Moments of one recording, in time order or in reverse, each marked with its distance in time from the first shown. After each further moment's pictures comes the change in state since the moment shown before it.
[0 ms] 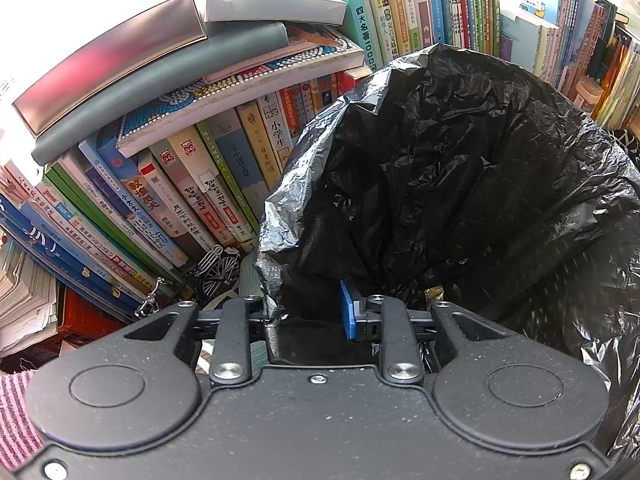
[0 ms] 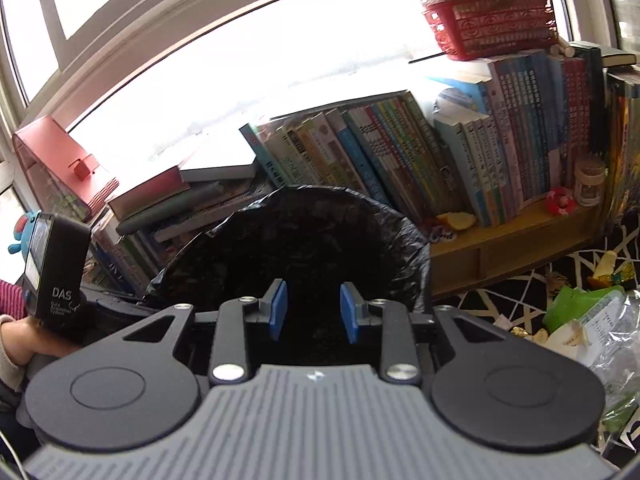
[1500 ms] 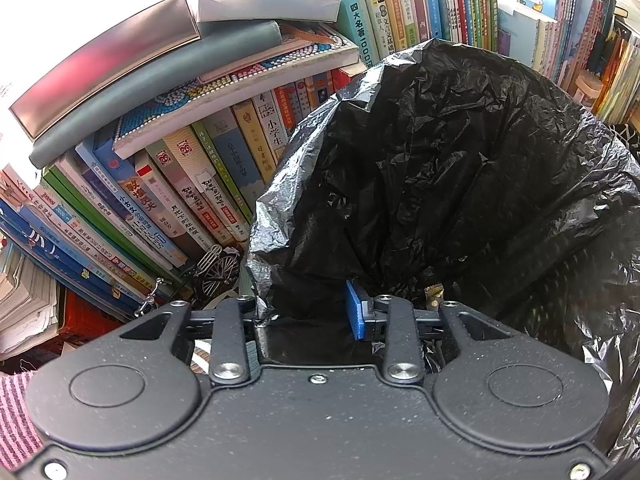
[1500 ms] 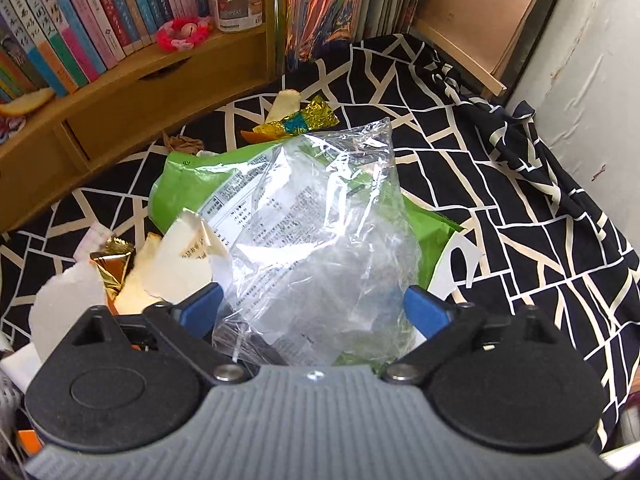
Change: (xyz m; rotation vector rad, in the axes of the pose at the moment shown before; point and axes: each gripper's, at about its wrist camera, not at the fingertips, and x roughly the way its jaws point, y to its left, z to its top) left arm 0.002 -0.003 0.000 0.018 0.002 0.006; right arm 0.072 -0.237 -0.073 0.230 0.334 -0.790
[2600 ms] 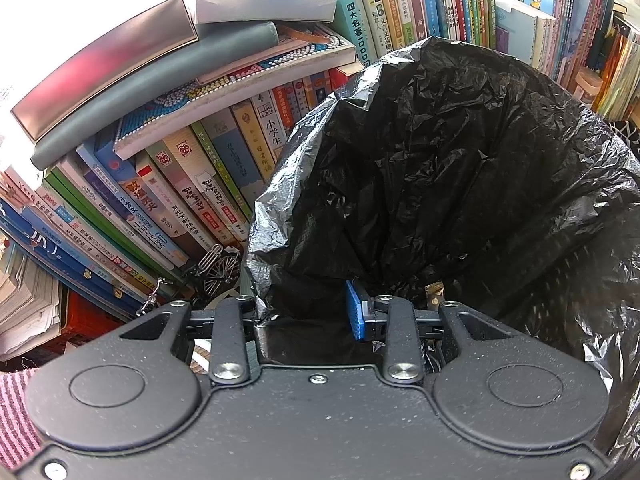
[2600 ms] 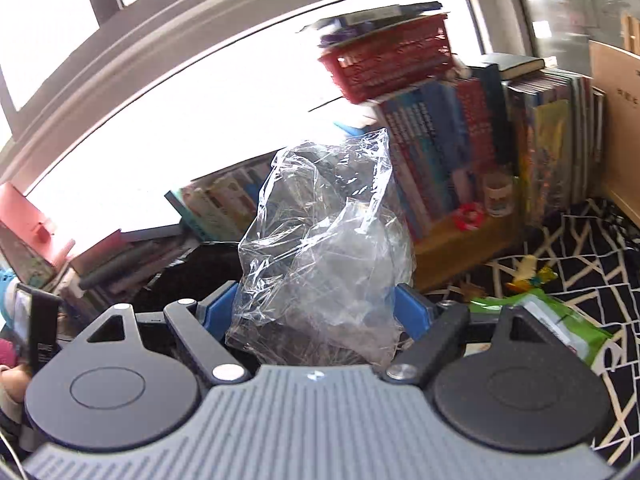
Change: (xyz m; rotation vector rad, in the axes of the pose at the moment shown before) left arm -0.002 -0.002 0.000 0.009 0.002 0.007; right arm -0.239 0.031 0.009 -0.090 -0.352 0.738
